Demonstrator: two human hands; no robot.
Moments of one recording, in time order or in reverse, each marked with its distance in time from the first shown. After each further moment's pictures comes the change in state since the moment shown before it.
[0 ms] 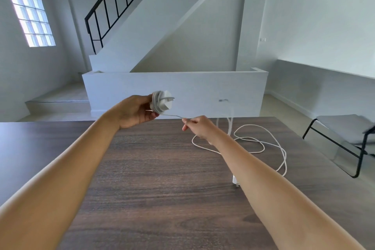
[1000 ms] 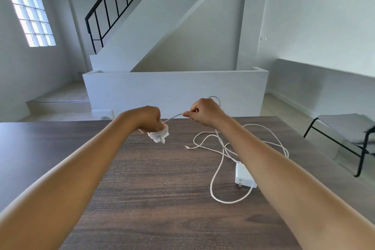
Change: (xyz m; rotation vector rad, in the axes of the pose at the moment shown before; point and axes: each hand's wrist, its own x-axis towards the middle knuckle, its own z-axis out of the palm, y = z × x) left_hand 0.014 -0.011 0.014 1.541 0.023 -0.114; right_hand 0.021 -0.018 -0.027 -0.458 0.114 -0.258
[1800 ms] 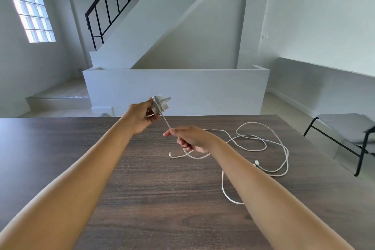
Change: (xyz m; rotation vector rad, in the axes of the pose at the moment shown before) left_hand 0.012 -0.006 0.021 -1.718 0.358 -0.228; right_hand -0.035 -0.014 0.055 0.736 -0.495 0.196
